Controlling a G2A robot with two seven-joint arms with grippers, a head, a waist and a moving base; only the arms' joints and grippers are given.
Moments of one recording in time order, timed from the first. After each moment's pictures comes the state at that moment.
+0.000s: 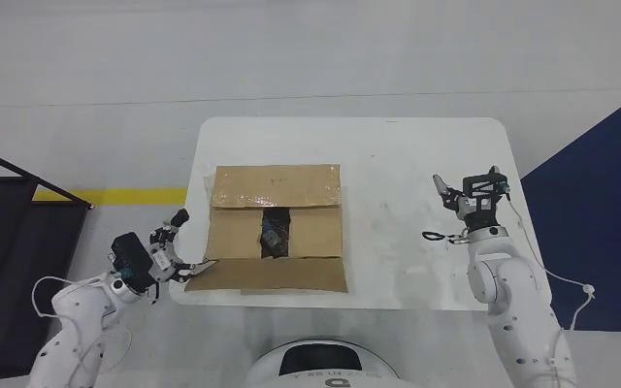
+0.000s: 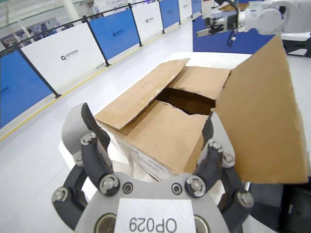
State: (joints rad) left arm 1.88 -1.05 -1.76 -1.70 1.80 -0.84 0.82; right arm -1.73 -1.15 1.60 -1.80 -1.33 0.00 0.00
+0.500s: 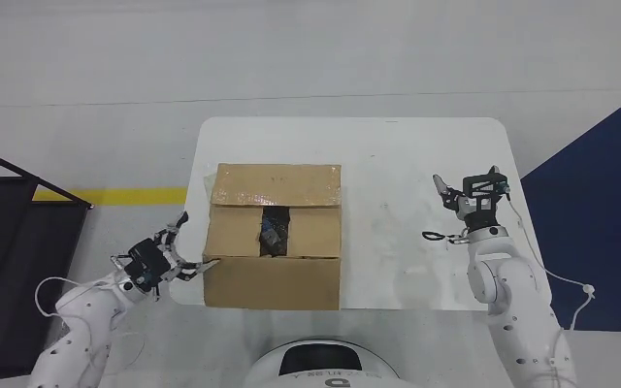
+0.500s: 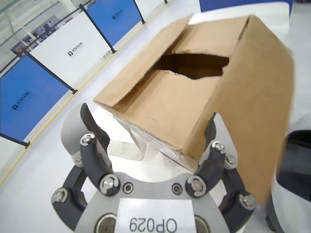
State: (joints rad) left arm 1.86 -1.04 -1.74 -1.63 1.81 -0.69 0.82; right arm -1.73 -1.15 1.60 -1.80 -1.33 0.00 0.00
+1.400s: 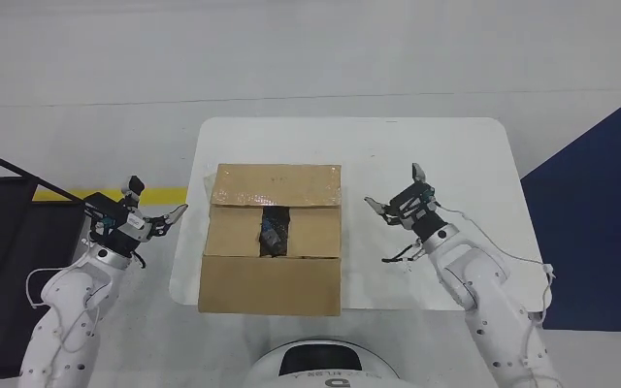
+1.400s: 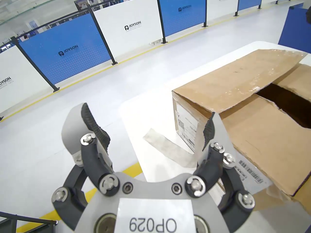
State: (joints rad) left arm 1.76 -1.06 -1.77 -1.59 1.40 -0.56 0.42; right arm -1.66 -1.15 1.38 -1.90 -1.52 -0.35 0.07
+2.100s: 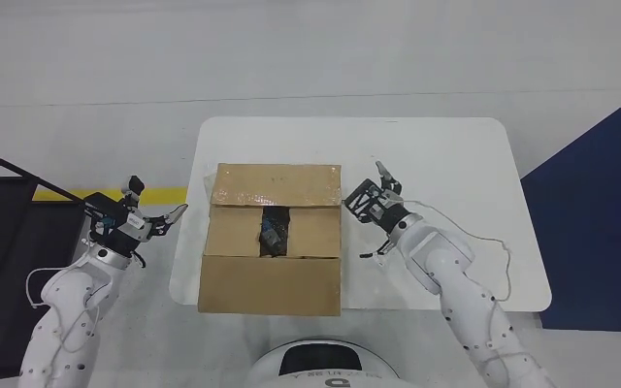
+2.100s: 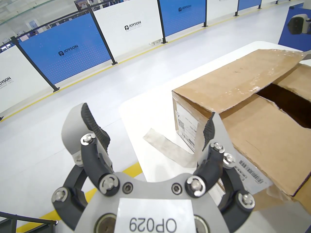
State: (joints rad) left arm 1.76 -1.06 -1.77 -1.59 1.40 -0.56 0.42; right arm -1.53 -1.17 1.21 -1.87 -1.68 -0.29 0.28
